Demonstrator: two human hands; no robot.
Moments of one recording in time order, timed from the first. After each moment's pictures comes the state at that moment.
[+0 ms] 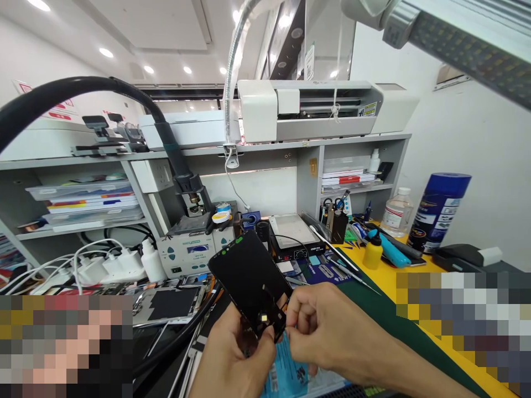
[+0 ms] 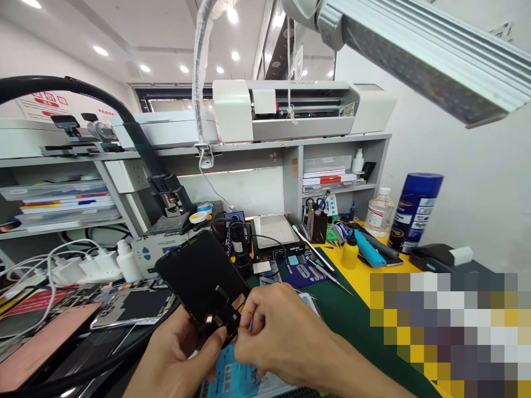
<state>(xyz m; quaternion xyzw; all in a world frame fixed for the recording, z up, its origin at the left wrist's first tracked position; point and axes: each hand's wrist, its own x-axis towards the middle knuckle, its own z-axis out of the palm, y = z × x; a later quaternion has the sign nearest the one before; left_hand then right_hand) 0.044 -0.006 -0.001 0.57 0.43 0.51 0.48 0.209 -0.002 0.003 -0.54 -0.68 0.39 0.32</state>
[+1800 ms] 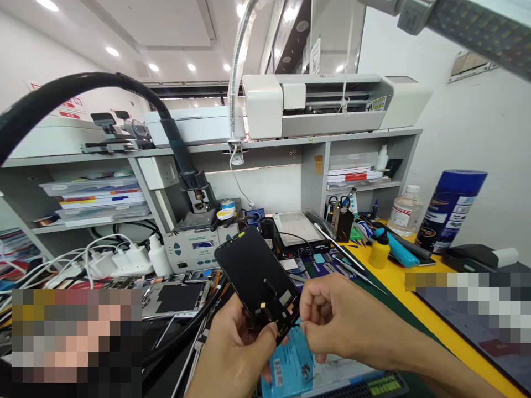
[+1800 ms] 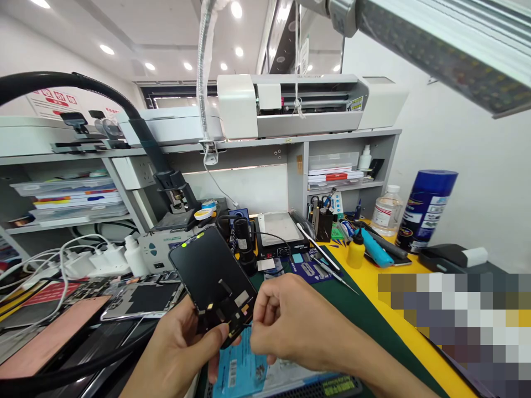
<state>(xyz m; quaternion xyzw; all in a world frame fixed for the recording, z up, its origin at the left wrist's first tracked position) 0.037 -0.002 0.007 0.58 0.42 0.45 0.54 0.224 -0.002 0.030 -0.50 -0.68 0.46 0.28</state>
